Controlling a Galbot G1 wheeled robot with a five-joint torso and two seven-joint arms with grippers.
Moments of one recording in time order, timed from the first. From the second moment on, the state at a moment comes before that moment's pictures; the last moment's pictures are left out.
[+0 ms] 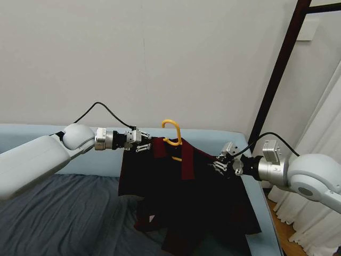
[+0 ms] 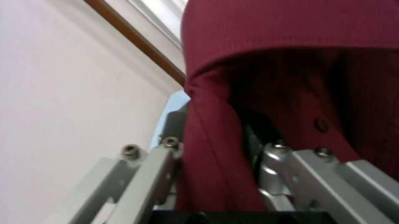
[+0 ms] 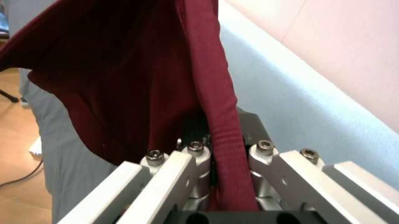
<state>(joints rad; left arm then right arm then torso) -0.24 -0.60 0.84 -1.45 -0.71 -0.44 0.71 -0.08 0.30 -0.52 2.09 1.09 -0.39 -0.21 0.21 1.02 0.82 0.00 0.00</state>
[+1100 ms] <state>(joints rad) 0.26 -0.36 0.37 -1.79 -0.69 -0.45 0.43 -0.10 0.32 -0.44 2.08 1.23 -0.40 0.01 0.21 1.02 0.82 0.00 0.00</state>
